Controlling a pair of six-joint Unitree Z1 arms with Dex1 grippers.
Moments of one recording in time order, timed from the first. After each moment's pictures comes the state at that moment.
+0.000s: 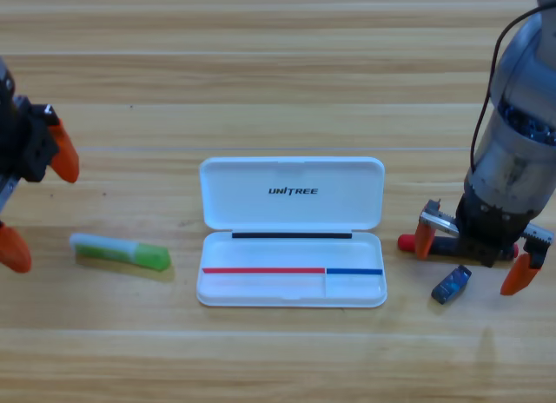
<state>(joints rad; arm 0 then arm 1) -0.64 1.66 -1.41 1.18 0.01 1.03 0.81 1.97 -1.33 0.83 -0.06 1.30</state>
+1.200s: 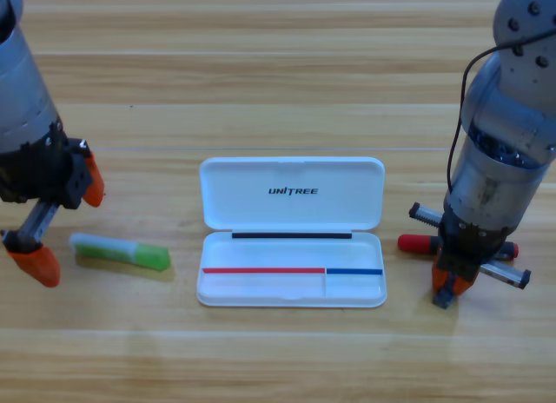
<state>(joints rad) -0.61 1.77 -1.32 1.03 0.03 1.08 0.80 2.07 -1.33 0.77 -0.03 1.27</state>
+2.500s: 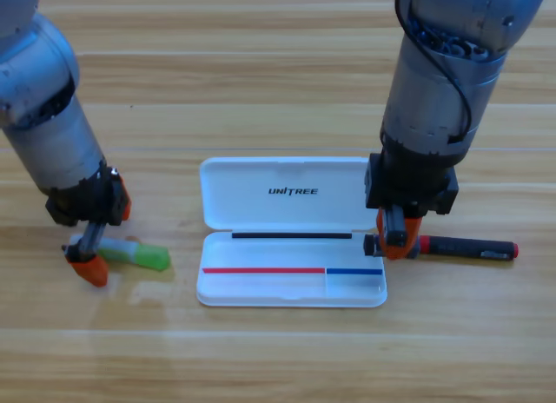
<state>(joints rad) -0.52 1.95 -1.17 0.66 0.04 1.08 0.92 2.11 -1.85 1.24 0.04 -0.63</state>
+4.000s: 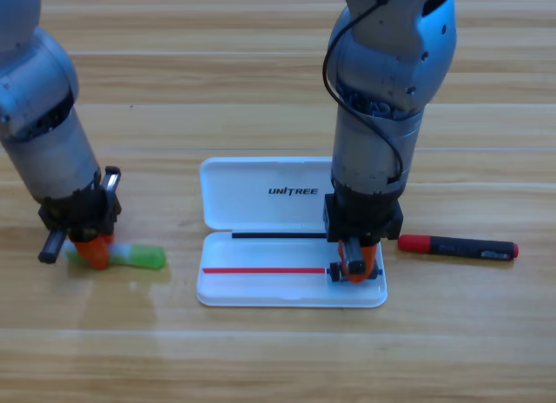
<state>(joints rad) -0.52 1.95 -1.13 0.64 0.07 1.11 0.92 2.29 -1.93 1.18 0.05 -0.77</state>
